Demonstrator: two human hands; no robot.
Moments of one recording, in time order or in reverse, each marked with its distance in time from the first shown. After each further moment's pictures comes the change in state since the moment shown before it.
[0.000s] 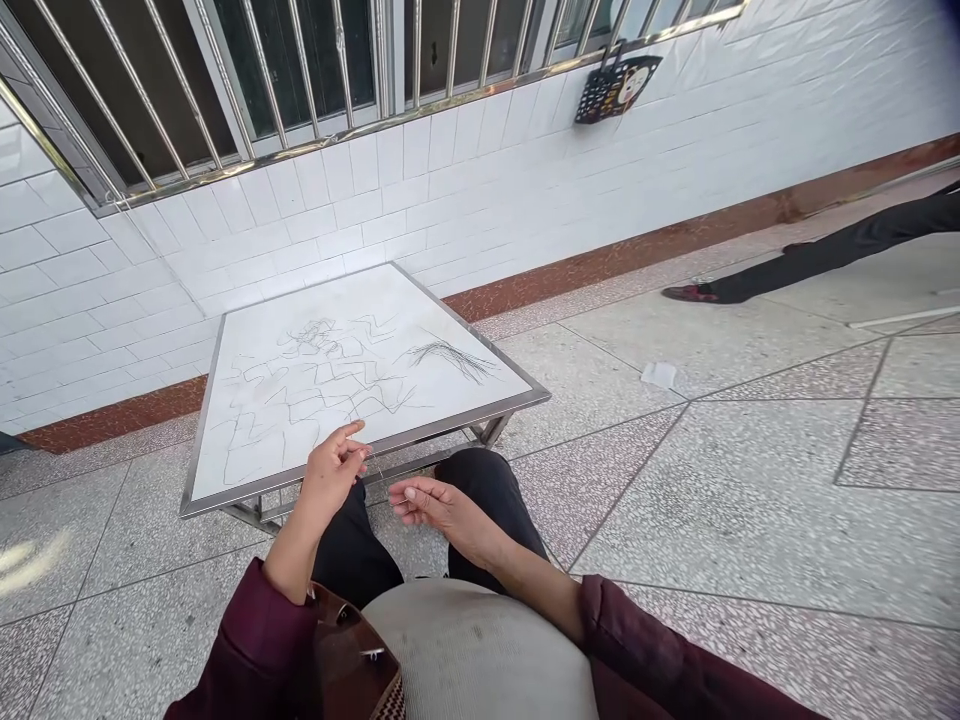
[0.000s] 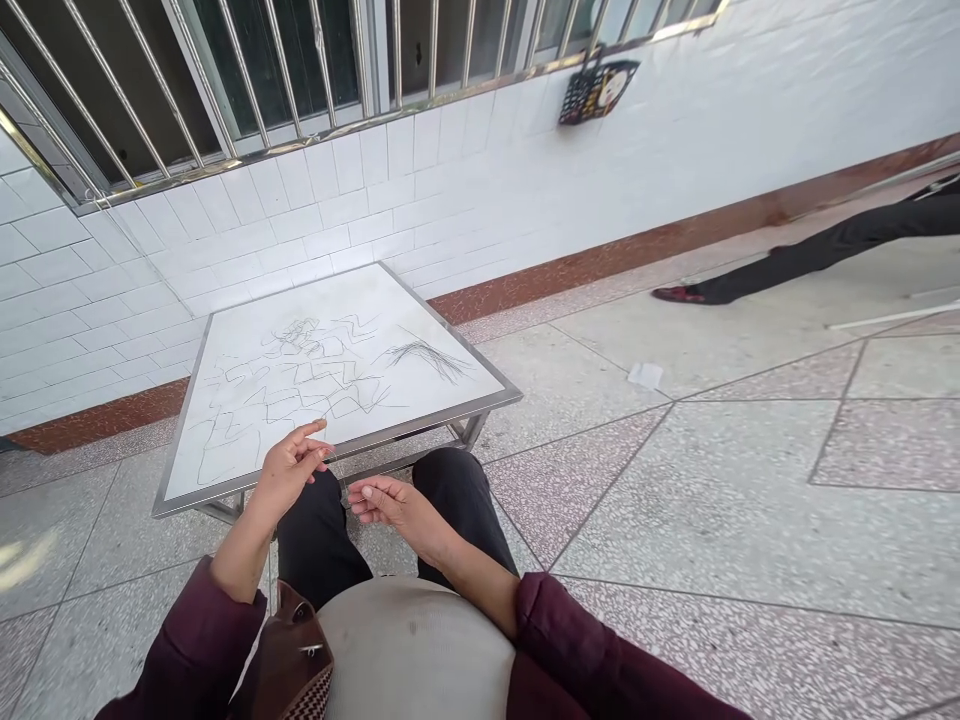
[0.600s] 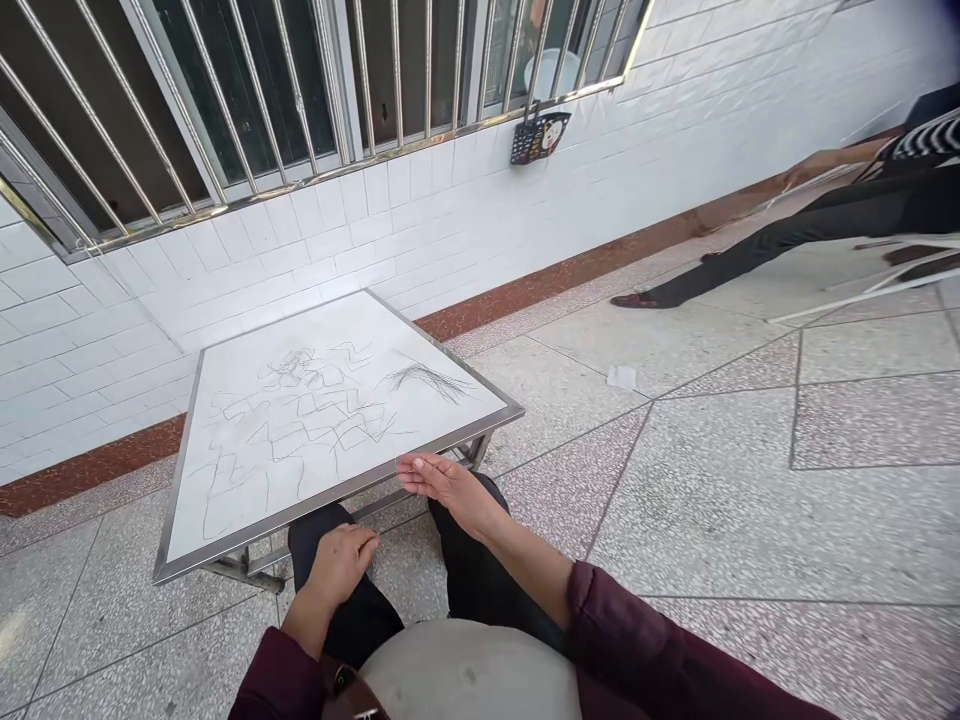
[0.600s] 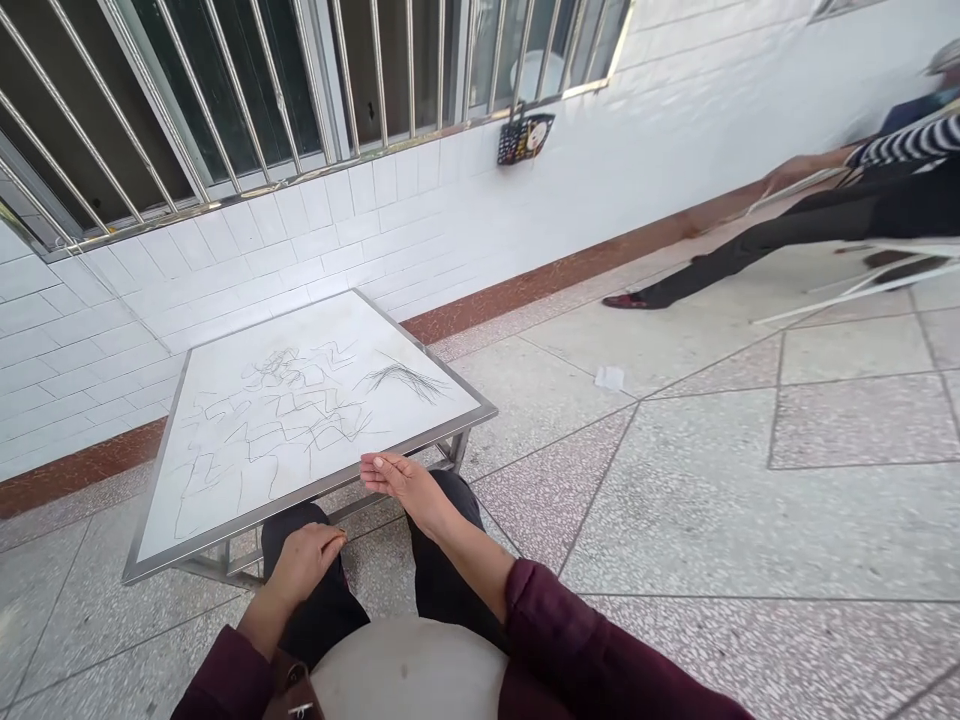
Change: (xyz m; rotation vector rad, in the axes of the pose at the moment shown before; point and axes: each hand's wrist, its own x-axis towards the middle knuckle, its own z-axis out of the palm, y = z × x) left_hand -0.007 -0.118 0.032 0.552 -0.264 0.272; right_hand 0.033 -0.041 -0.042 -0.006 0.213 -0.209
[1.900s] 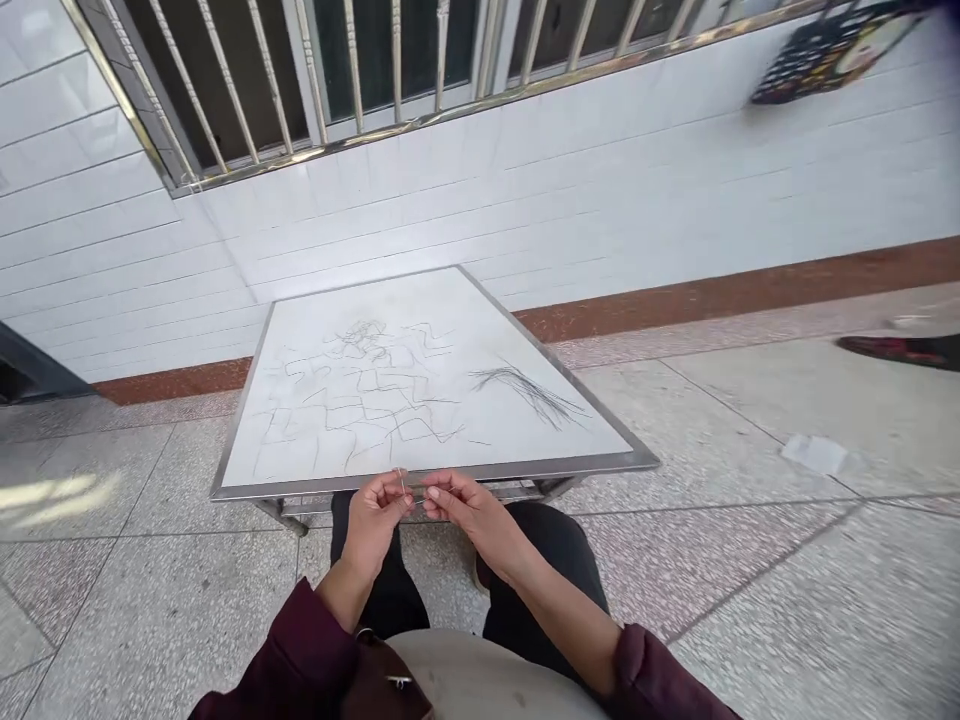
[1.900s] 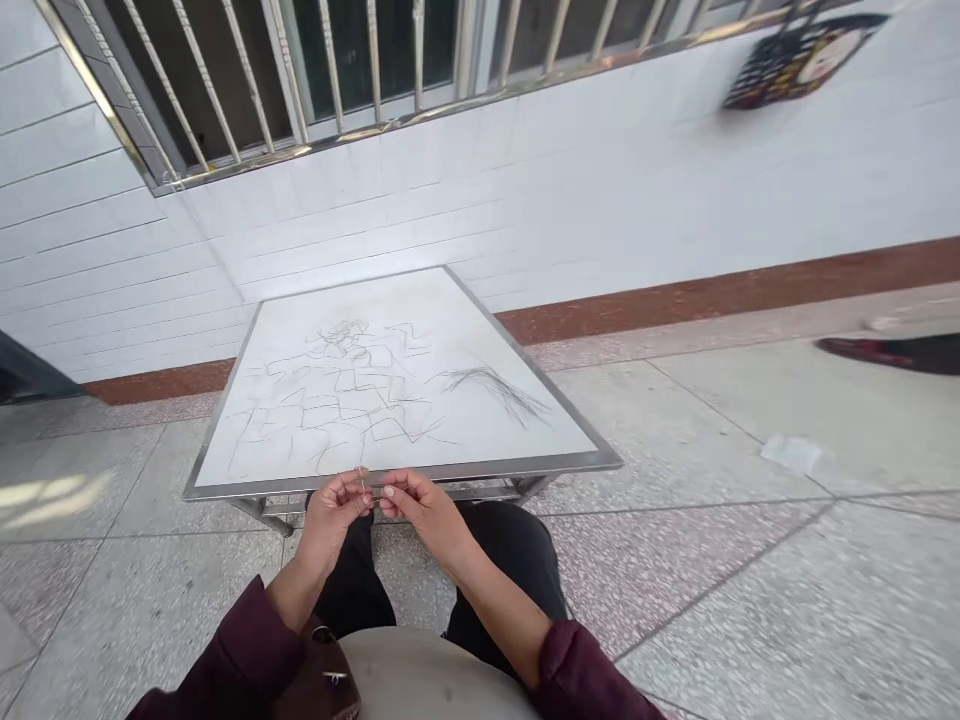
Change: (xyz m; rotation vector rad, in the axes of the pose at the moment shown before) left_hand 0.022 0.056 -0.028 -1.142 0.571 -0.405; right_hand 0.015 0.018 0.044 -0.189 -0.179 0.135
